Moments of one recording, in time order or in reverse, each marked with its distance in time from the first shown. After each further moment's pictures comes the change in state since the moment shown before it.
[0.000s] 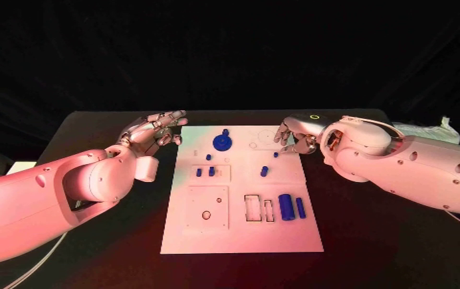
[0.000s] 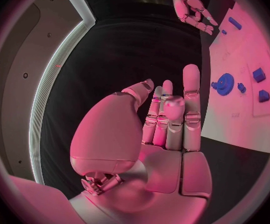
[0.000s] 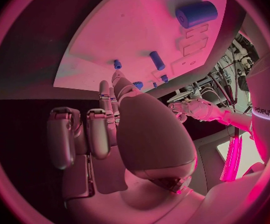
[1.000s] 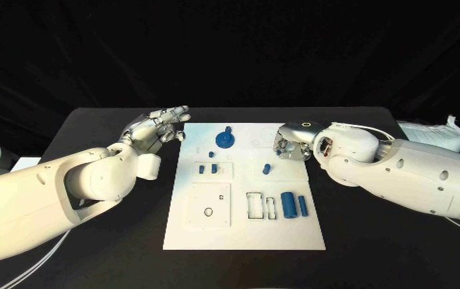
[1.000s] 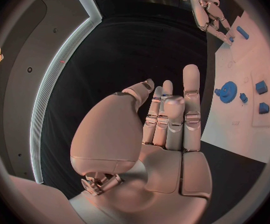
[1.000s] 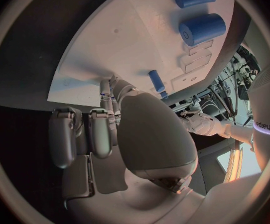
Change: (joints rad) left arm -0.005 -0.016 0.000 0.032 0.026 0.015 0.035; left_hand 0.004 0.004 -0.004 -0.004 0.000 -0.007 0.007 0.000 0.000 -0.011 0.003 0.012 0.003 -0.011 0.003 -0.005 -0.018 -0.002 -0.004 0.004 -0.008 -0.005; right arm -0.035 0.055 0.000 -0.028 -0.090 0.073 -0.037; right_hand -0.006 -0.005 0.141 -0.003 -0.014 0.055 -0.016 0.003 0.004 0.048 -0.013 0.000 -0.095 0.000 -0.015 -0.004 0.000 0.016 0.000 -0.007 -0.008 0.001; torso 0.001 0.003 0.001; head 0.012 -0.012
